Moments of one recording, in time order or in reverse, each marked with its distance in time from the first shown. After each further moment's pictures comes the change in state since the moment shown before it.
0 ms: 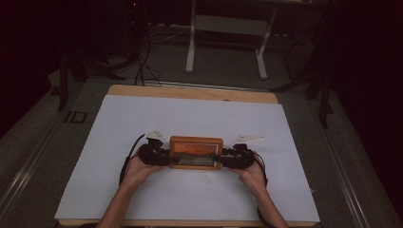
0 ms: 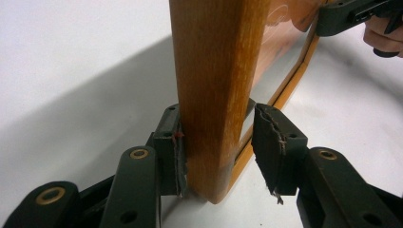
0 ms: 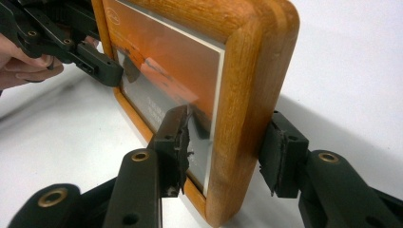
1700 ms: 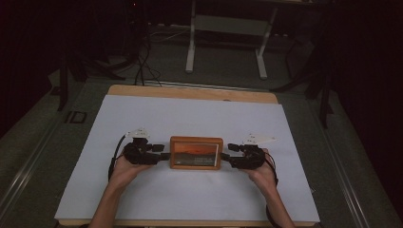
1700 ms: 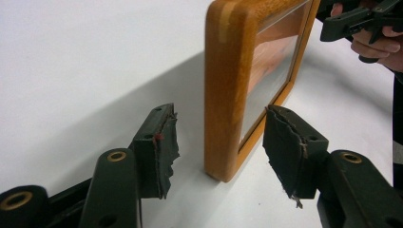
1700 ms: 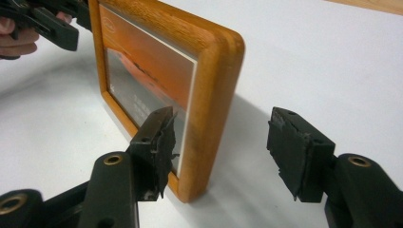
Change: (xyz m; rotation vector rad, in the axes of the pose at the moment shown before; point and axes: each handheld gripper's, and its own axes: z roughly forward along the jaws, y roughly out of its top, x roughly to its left) left arm 0.007 -0.009 -0.042 -0.117 0.007 0.010; right arm -0.006 0.001 -0.031 -0.042 -0.065 -0.088
